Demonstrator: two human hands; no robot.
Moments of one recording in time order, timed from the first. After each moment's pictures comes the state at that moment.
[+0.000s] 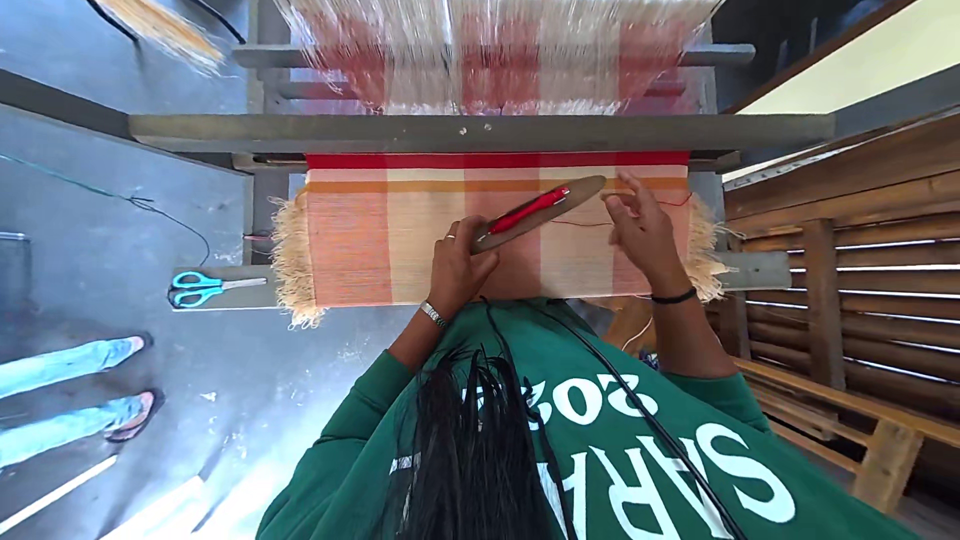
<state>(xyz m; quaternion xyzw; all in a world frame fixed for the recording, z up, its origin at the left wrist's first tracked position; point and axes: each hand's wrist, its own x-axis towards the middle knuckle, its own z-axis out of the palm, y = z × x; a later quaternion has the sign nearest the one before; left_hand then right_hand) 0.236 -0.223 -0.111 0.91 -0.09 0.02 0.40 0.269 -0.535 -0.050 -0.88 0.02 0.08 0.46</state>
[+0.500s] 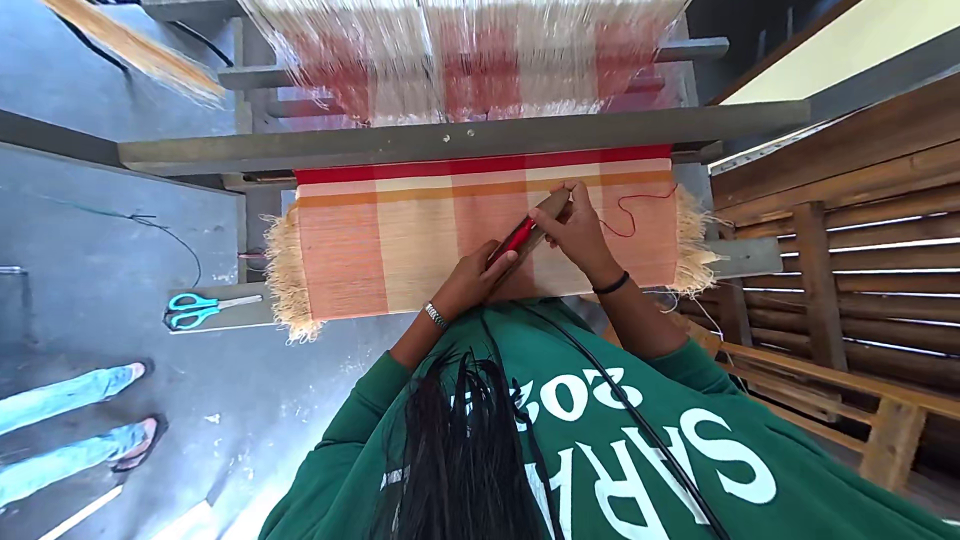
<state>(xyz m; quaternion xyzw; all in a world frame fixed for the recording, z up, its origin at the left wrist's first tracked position) 0.241 -0.240 -0.092 0.84 -0.11 -0.25 0.47 0.280 -0.464 -0.074 -0.77 0.05 0.07 0.63</state>
